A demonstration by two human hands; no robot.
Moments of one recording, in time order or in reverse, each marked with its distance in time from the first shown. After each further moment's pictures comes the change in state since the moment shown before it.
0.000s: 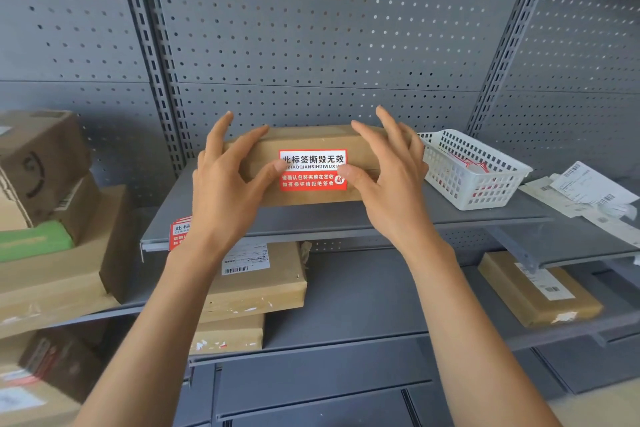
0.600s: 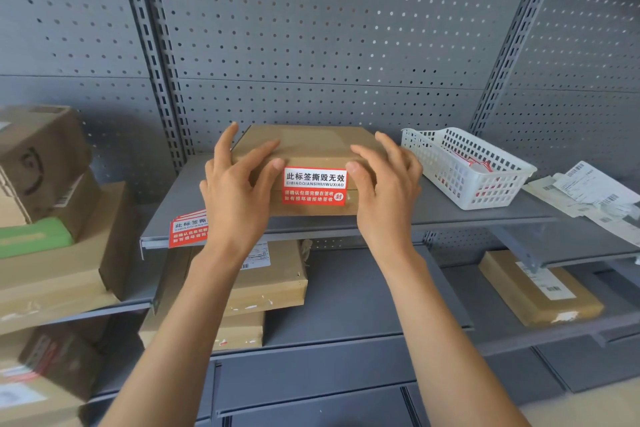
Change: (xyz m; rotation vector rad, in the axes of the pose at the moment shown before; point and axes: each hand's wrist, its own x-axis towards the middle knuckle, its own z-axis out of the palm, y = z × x) left_hand -0.013 0.010 0.019 0.047 0.059 -0.102; right_hand -0.017 0.002 0.032 0.038 0.178 0.152
